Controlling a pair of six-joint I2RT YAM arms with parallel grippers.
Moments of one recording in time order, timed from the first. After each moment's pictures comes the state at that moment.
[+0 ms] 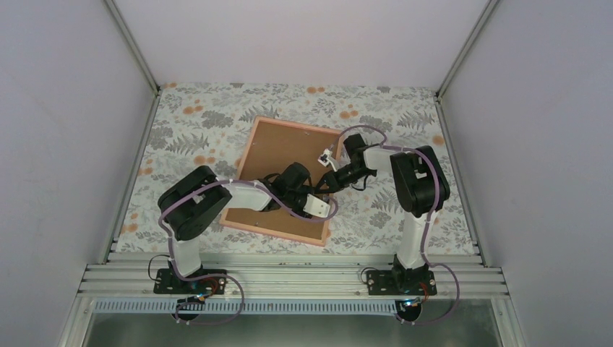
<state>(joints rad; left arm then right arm) -0.87 1.87 0.92 0.10 0.44 0.97 0.34 1.99 1.11 -0.57 -0.93 -0.24</state>
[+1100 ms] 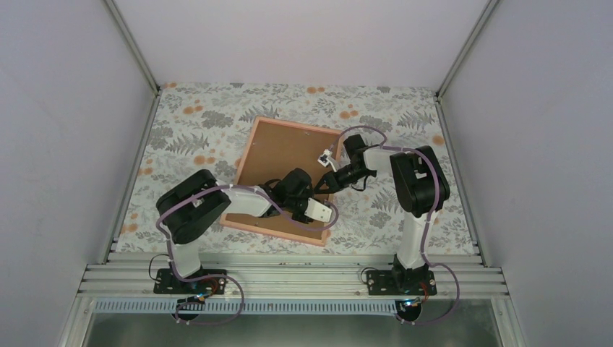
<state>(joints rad) -0.91 1.83 0.86 0.16 0.35 0.93 0.34 1.99 1.10 -0.55 -0.94 -0.24</state>
